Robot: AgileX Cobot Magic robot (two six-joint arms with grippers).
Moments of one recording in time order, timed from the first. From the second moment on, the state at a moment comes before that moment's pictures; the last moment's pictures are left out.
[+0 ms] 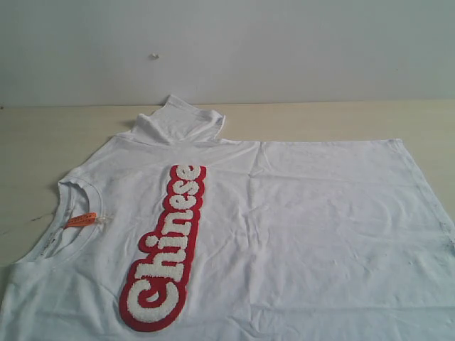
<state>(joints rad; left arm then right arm) -0.02 0.01 0.00 0.11 0.37 -0.01 -0.09 0.01 0.00 0.03 0.35 0.06</state>
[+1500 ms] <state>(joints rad) -0.02 0.01 0.00 0.26 -0.17 -0.69 -0.09 0.01 0.00 0.03 -0.26 0.40</state>
